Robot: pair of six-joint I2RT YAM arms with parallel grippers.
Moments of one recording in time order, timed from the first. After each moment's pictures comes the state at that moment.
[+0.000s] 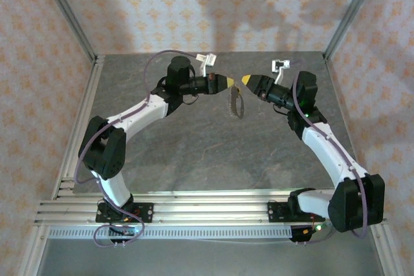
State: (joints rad) left arm -0.47 1.75 1.32 0.27 0.77 -0.77; right arm 0.19 1.20 0.90 0.19 -0.77 0.87
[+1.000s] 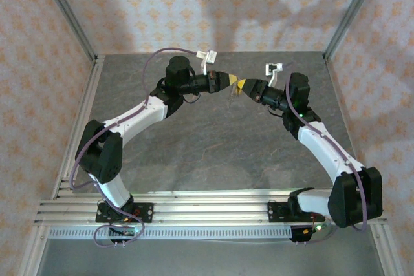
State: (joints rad) left arm -0.50 1.71 1.31 0.33 0.75 -0.80; right arm 0.24 1.24 0.88 0.20 -0.75 0.87
